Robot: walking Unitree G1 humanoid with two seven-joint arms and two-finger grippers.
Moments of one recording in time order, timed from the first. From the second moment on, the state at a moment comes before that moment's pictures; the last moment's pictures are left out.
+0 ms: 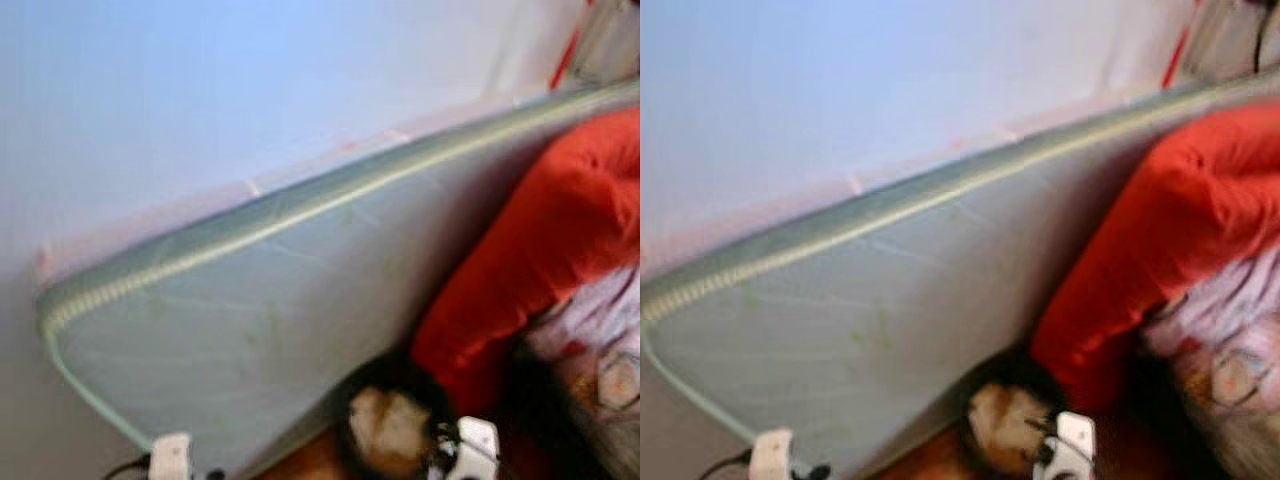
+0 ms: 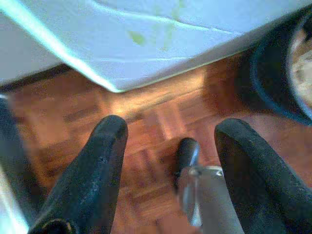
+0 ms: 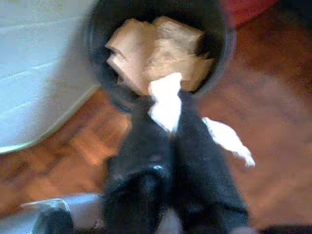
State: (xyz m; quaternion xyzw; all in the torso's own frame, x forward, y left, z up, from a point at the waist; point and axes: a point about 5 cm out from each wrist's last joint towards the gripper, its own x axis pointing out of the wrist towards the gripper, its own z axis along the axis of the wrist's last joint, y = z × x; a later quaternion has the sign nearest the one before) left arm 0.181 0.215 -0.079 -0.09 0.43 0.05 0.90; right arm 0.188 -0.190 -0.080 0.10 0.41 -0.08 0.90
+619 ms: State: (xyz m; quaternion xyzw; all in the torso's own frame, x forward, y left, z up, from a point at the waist) left arm 0.186 0.214 -0.078 -0.07 0.44 0.06 0.90; right arm 0.180 -0.187 -0.084 0.11 0.42 -0.08 0.90
